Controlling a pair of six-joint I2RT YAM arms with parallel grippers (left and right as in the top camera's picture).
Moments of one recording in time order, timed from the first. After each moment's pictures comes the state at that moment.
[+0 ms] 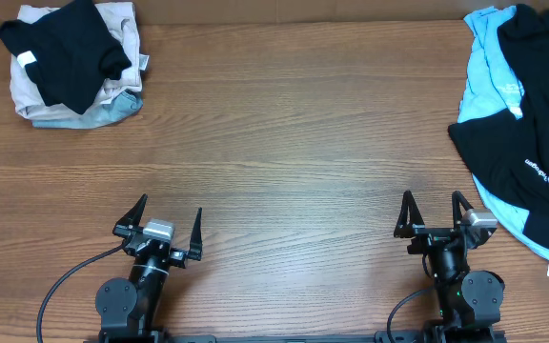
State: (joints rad) left arm 0.04 0.02 0.01 -0.05 0.25 0.12; right arm 0.05 0.01 0.02 -0.04 -0.02 0.26
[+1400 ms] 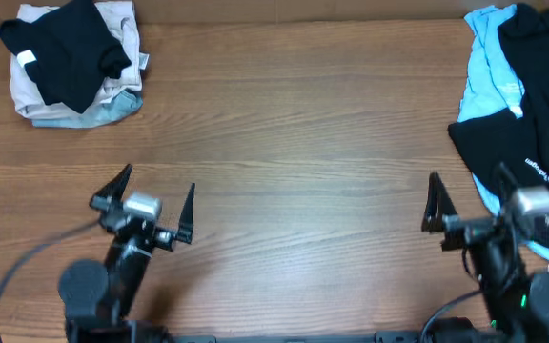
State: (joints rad) left arm 0.04 0.38 0.45 -0.13 0.31 0.15; right arm 0.05 0.35 0.70 -0.38 -0.10 0.10
